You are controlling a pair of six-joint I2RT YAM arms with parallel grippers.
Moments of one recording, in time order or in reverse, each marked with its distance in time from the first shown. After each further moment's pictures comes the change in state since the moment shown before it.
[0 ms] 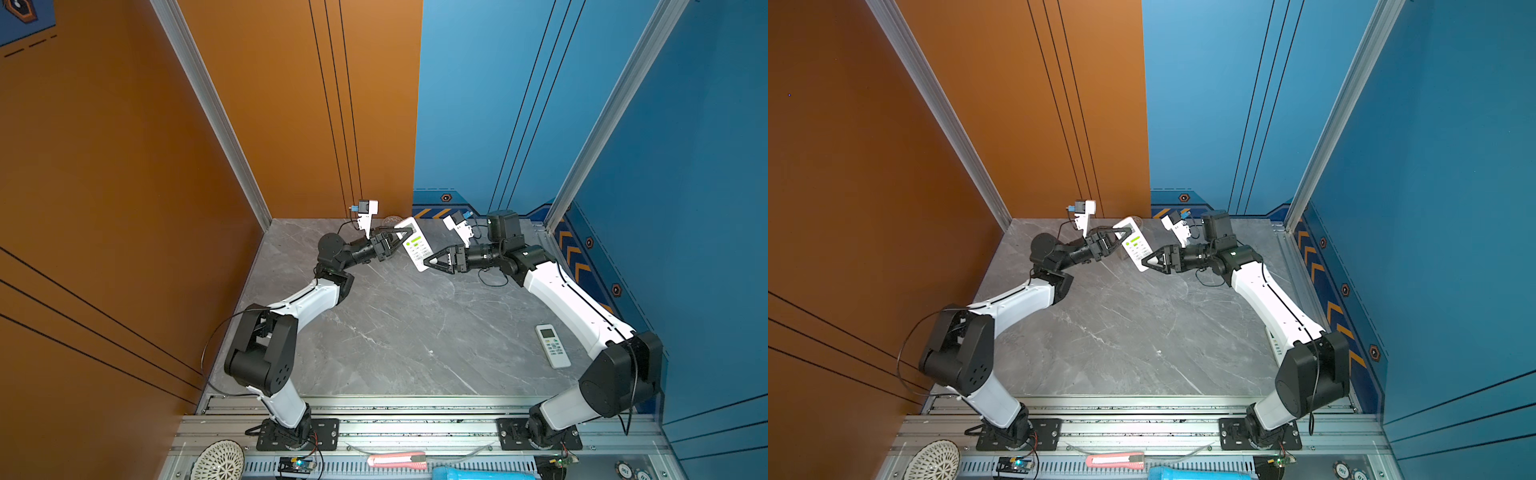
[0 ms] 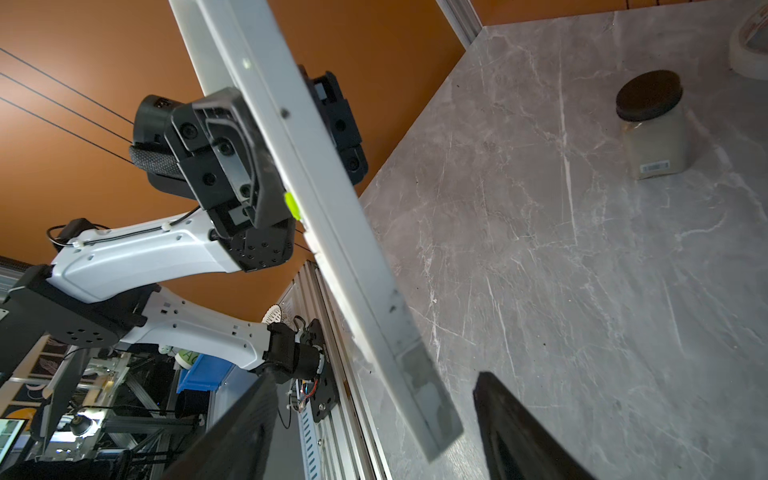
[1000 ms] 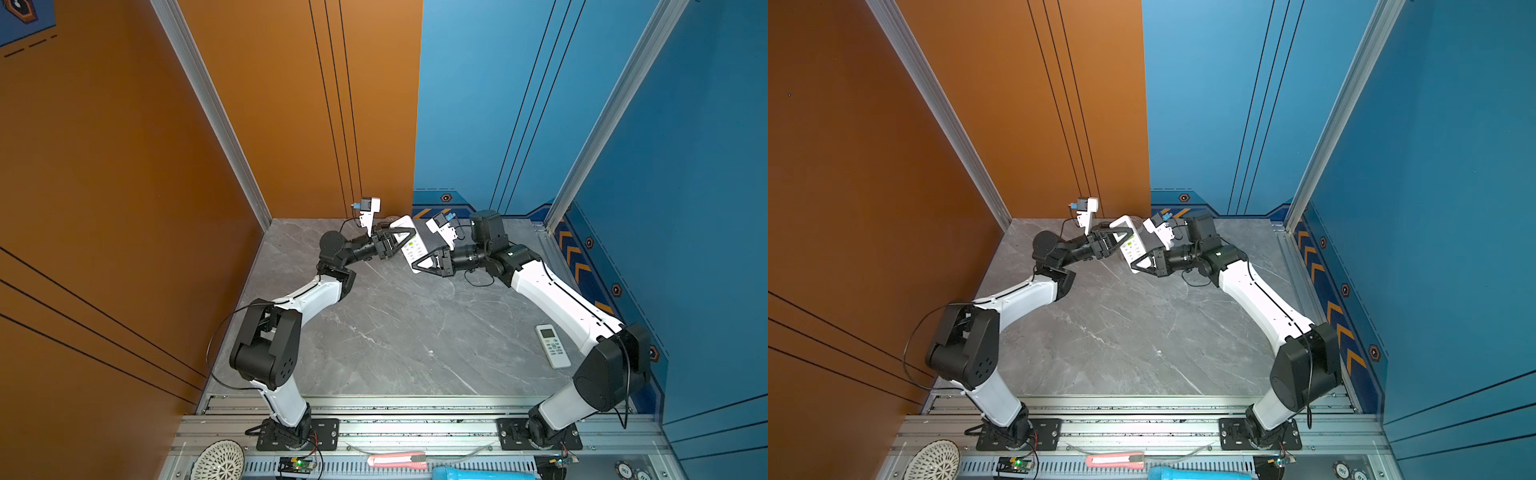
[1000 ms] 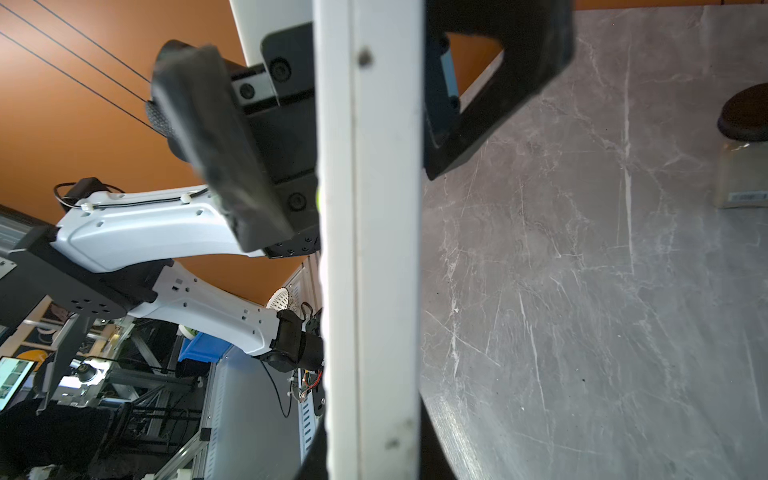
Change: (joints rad) left arm 0.020 -0.016 -0.022 -0.007 0.013 0.035; right arm 0.111 0.031 0.051 -0.013 0.051 -0.031
